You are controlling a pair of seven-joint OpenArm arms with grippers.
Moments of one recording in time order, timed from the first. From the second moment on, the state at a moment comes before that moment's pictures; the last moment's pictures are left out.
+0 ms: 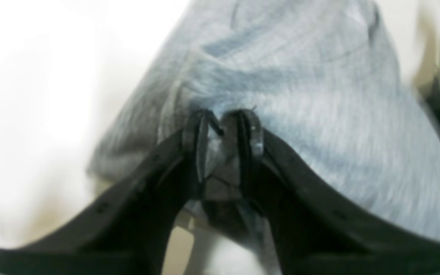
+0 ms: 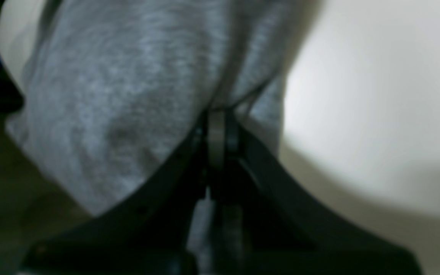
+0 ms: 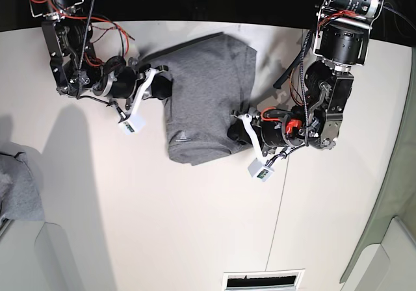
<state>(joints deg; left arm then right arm) -13.6 -9.6 8.1 63.9 -23.8 -29.3 45.8 -0.6 11.9 -10.6 74.8 38.7 32.9 -50.3</state>
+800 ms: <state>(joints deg) 23.8 -29.1 -5.8 107.5 -47.1 -38.0 57.9 -22.1 23.0 10.6 96.2 47.8 33.5 -58.3</state>
